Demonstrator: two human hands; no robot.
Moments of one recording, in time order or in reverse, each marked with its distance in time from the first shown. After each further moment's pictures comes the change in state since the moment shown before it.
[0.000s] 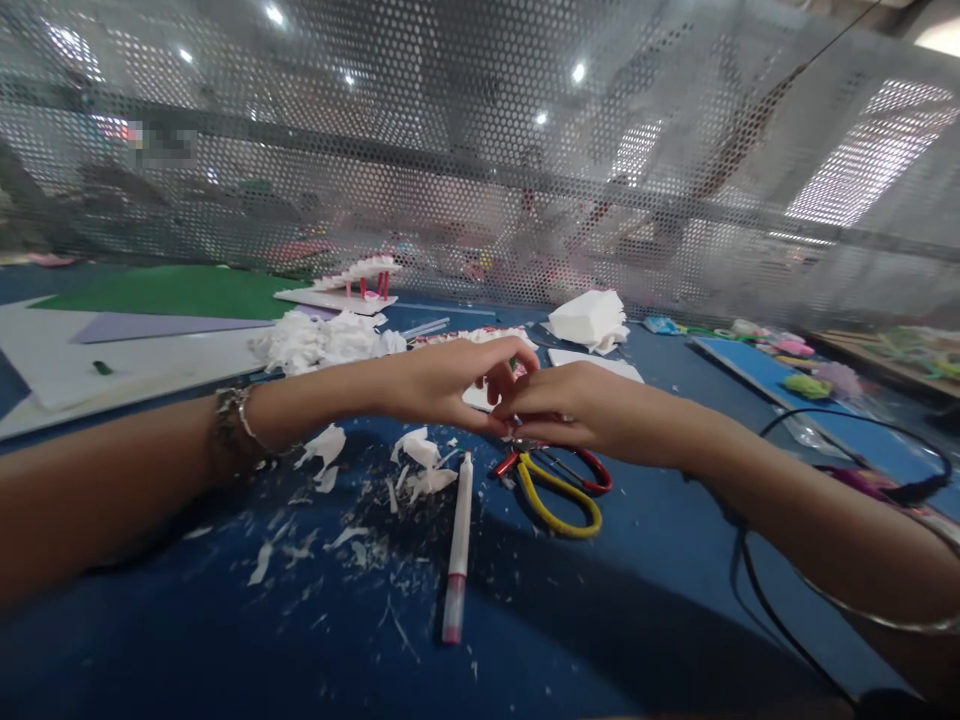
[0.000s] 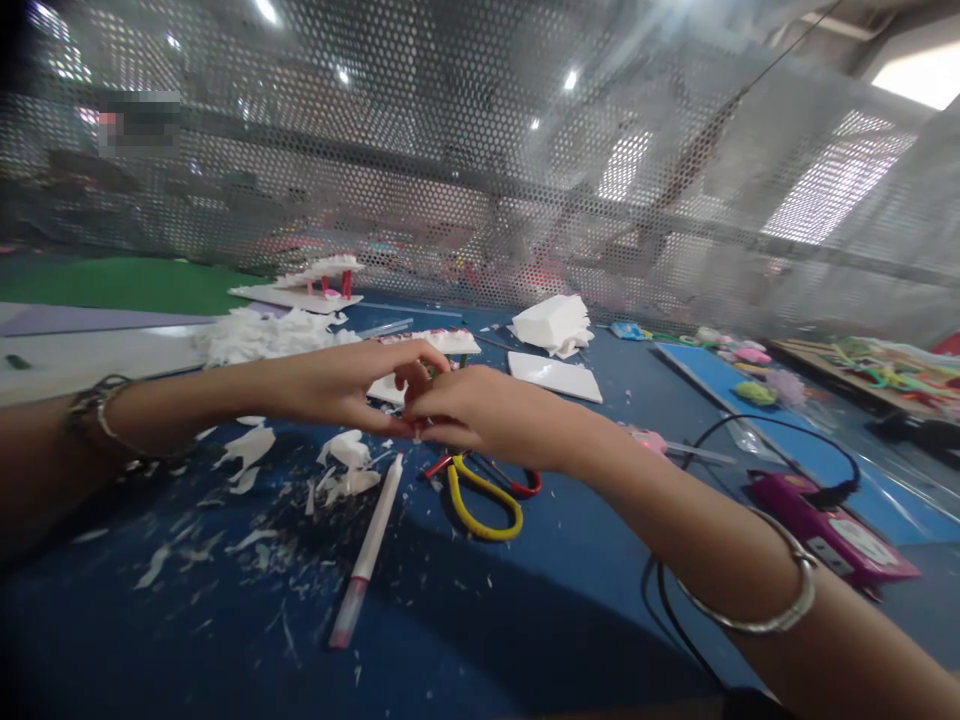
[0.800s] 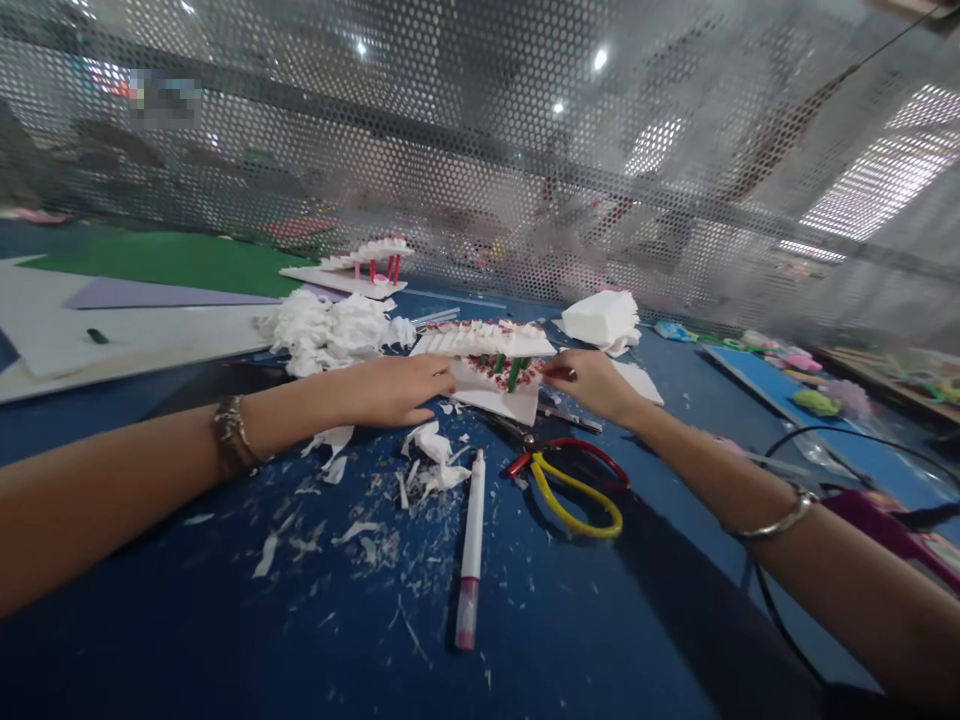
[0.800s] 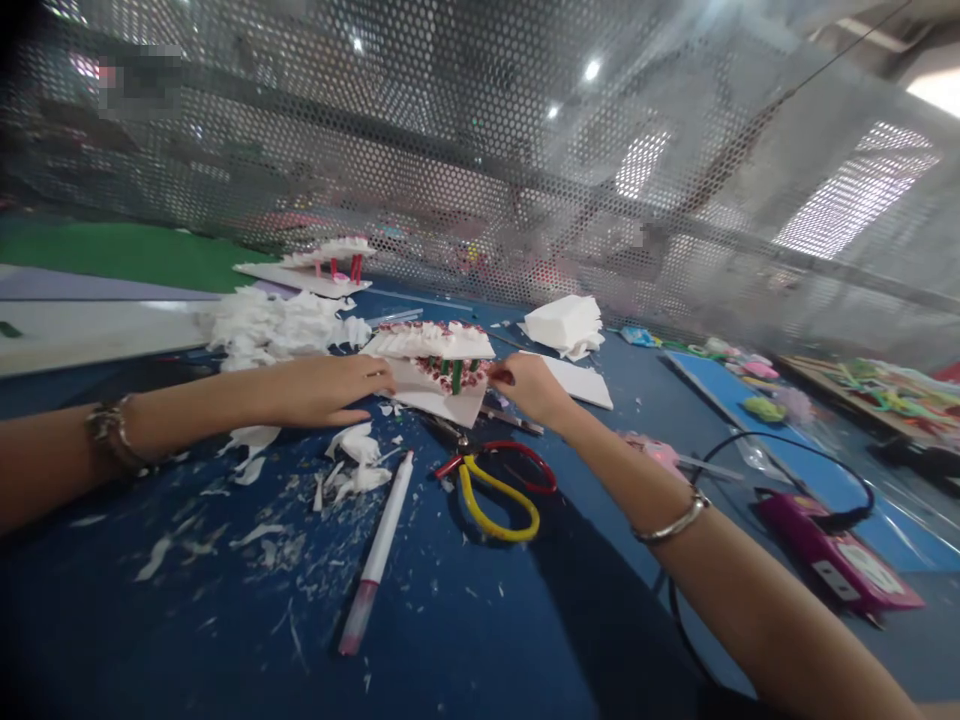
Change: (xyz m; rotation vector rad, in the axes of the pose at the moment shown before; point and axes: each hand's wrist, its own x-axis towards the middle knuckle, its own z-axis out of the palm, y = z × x) left_hand -0.039 -0.067 0.013 0.720 -0.174 -0.168; right_hand 0.002 0.098 0.055 -0.164 0.092 0.626
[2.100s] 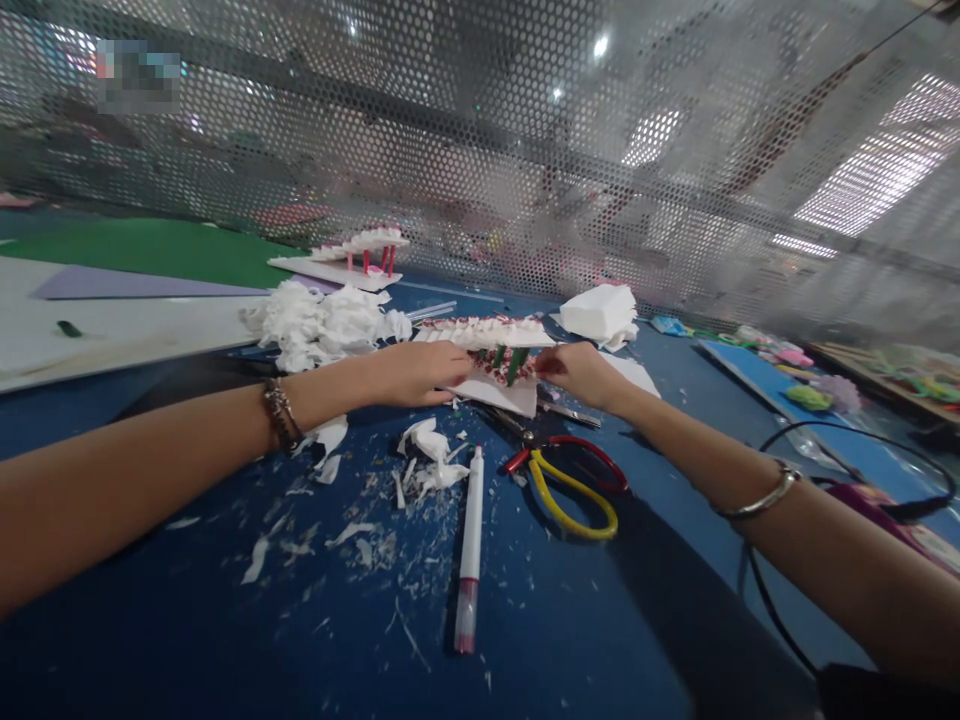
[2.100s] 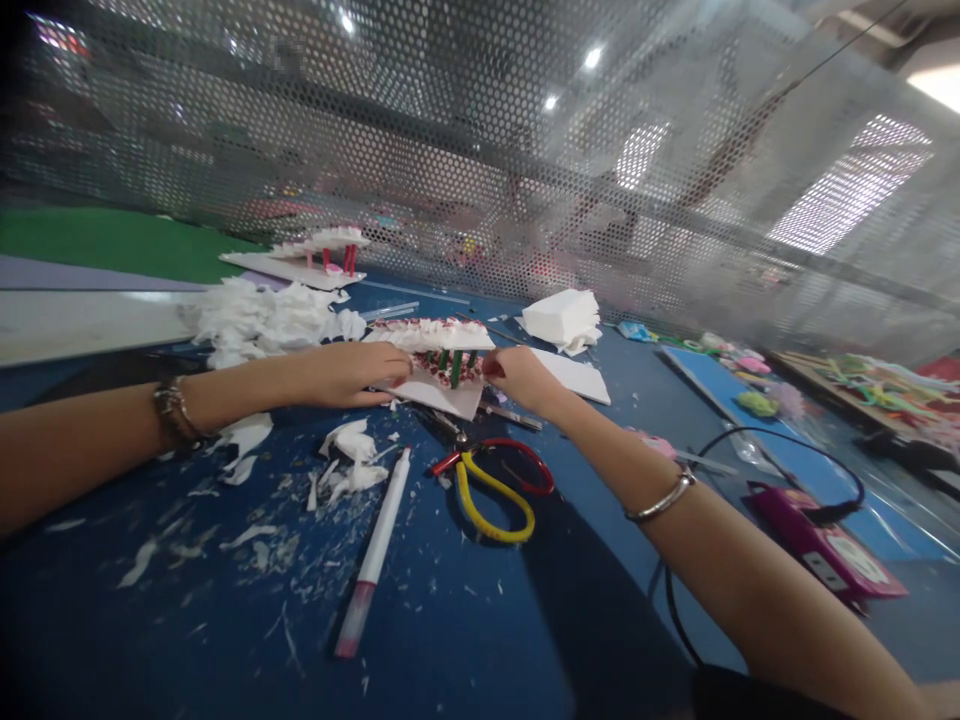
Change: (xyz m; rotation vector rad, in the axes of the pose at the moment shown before) left_hand 0.026 -0.012 0.008 -0.083 0.099 0.107; right_hand 0.013 0.004 0.001 -0.008 -0.166 0.018
